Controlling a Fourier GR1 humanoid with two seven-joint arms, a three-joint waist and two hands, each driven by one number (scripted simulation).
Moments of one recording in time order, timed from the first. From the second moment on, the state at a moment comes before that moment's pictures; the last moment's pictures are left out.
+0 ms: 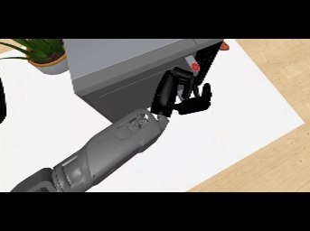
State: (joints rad) left arm -0.98 0.04 -0.85 -0.84 0.74 0.69 -0.35; right arm -0.02 -0.64 -0.19 -1.99 -0.77 0.37 -0.19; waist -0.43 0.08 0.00
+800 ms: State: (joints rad) left arm -1.05 0.00 -0.90 -0.77 0.83 0.61 -0.34; right arm 0.00 -0.68 -0.31 -2.01 -0.83 0.33 -0.16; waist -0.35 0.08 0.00
